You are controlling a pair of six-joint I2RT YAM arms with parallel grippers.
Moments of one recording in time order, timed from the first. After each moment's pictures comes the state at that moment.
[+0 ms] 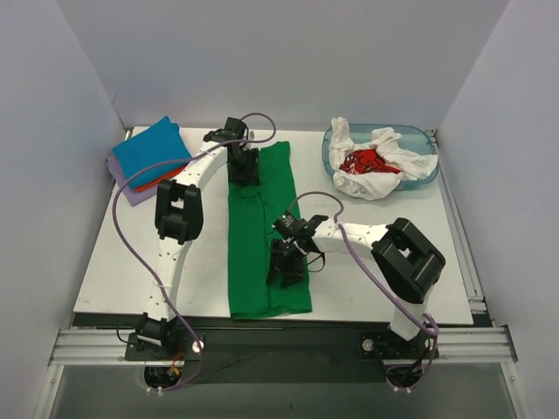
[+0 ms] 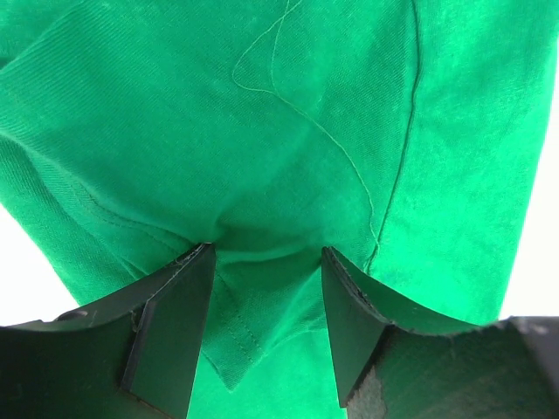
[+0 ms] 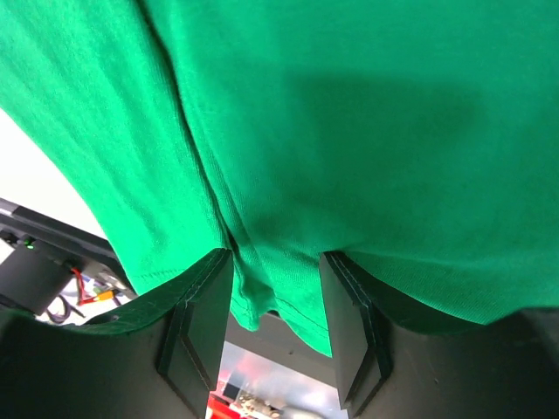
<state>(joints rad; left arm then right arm) -0.32 2.52 2.28 -0.90 0.18 -0.33 0.85 1.80 1.03 -0.50 -0.28 0.95</state>
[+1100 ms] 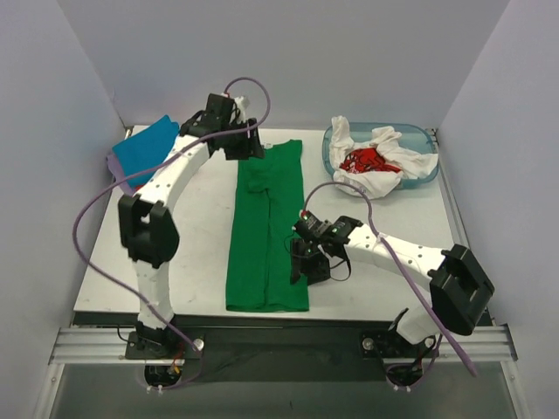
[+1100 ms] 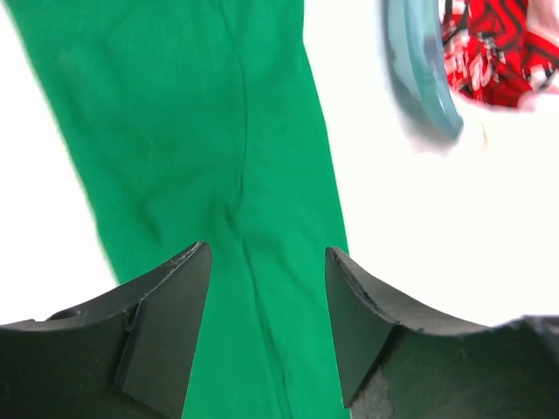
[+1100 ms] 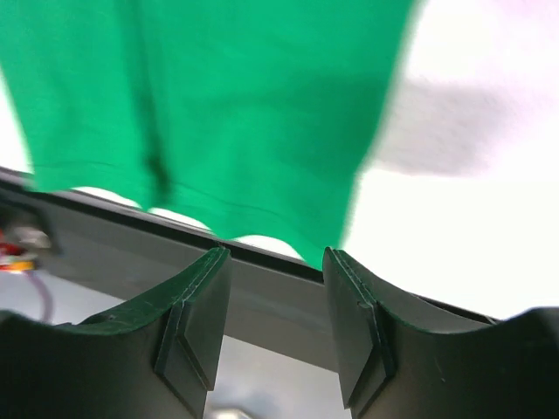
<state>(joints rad) -0.35 2.12 2.08 -0.74 0.26 -0.39 0.87 1.49 0.99 -0.73 -0.12 0.82</state>
